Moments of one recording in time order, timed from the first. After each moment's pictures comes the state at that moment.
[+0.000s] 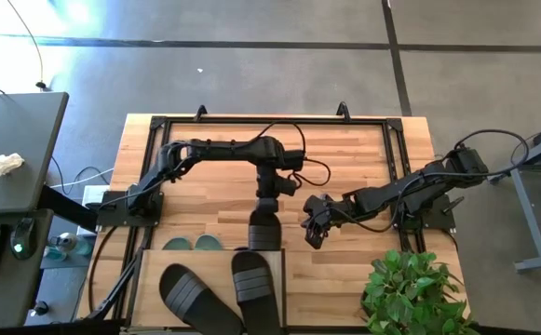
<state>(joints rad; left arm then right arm) 0.26 2.21 1.95 -1.34 0.75 0.17 0.24 1.50 0.77 -0.13 0.11 0.67</state>
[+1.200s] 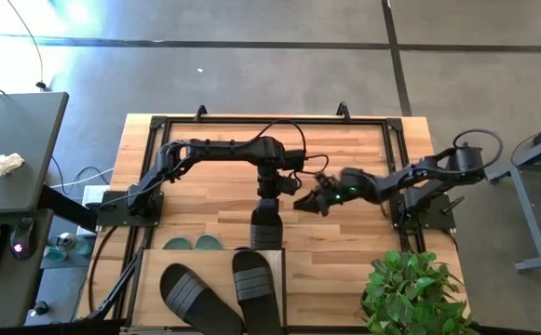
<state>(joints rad) 0.26 2.21 1.95 -1.31 0.64 0.19 -0.06 1.50 0.38 0.95 -0.28 0.96</state>
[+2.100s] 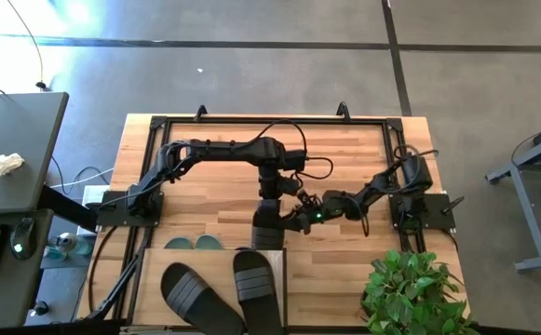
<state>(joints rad) 0.26 2.21 1.95 -1.27 0.68 0.19 0.11 1.96 0.56 1.36 -0.15 1.05</state>
